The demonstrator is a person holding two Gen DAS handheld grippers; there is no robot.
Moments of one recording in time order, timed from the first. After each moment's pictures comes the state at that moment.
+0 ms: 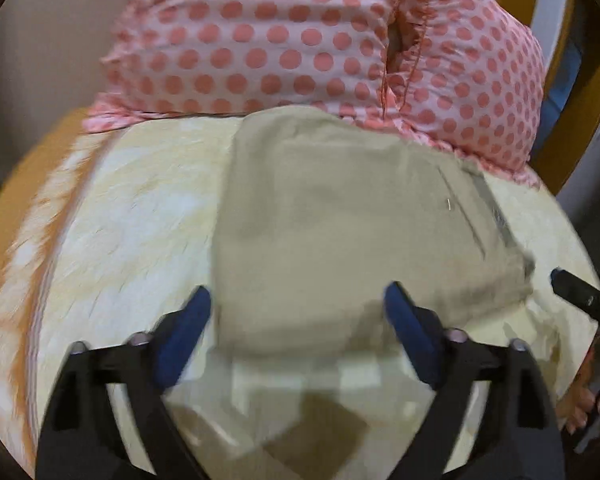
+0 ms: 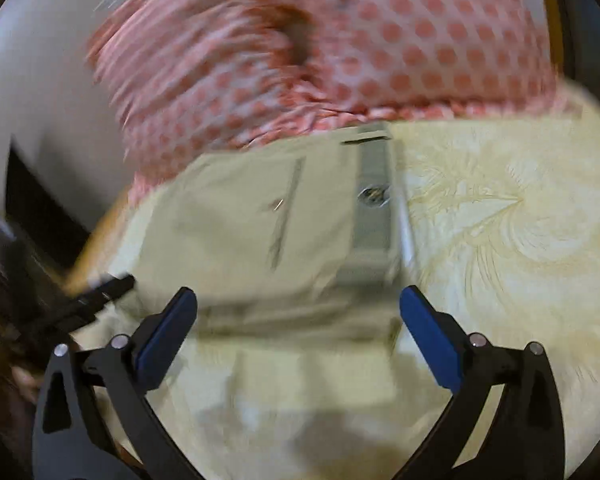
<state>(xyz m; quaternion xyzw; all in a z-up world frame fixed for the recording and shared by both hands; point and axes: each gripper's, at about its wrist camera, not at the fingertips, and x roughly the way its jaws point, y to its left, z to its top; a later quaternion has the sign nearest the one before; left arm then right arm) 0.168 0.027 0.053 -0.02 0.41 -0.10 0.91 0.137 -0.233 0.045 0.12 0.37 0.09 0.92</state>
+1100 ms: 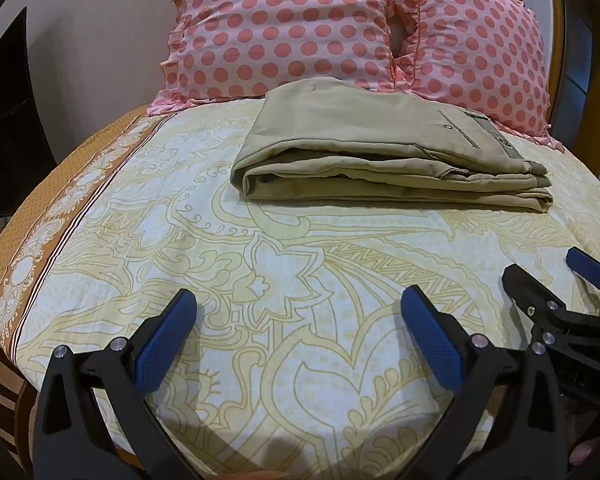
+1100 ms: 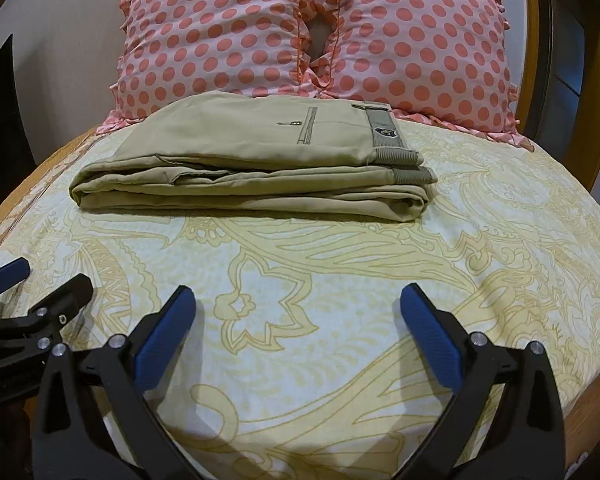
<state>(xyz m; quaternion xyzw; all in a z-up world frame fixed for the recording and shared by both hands) 0.079 0.014 0.008 0.02 0.37 -0.01 0.93 0.084 -0.162 -0.014 0.00 0.33 -0.01 0.94</state>
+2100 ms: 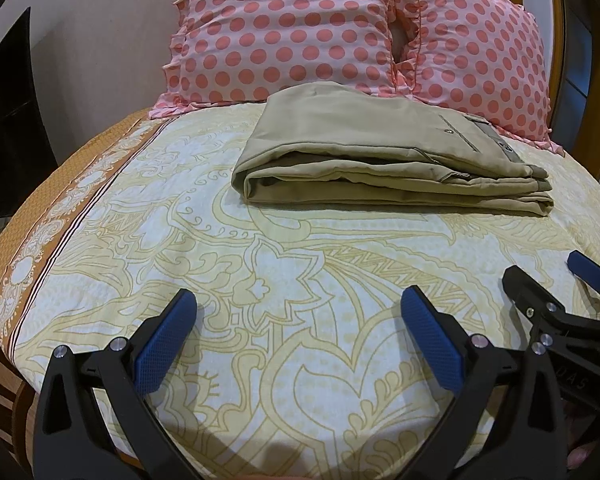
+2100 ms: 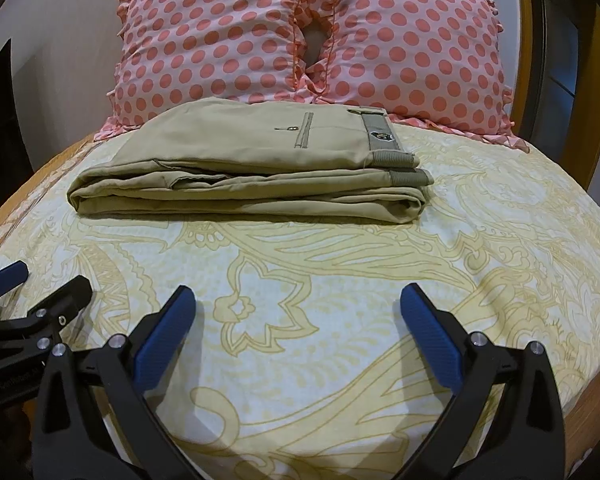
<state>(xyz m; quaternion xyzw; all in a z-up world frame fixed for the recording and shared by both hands) 0.080 0.015 0.009 0.01 0.36 -0.01 0.93 0.083 -0.165 -0.012 0.00 0.32 -0.01 0.95</state>
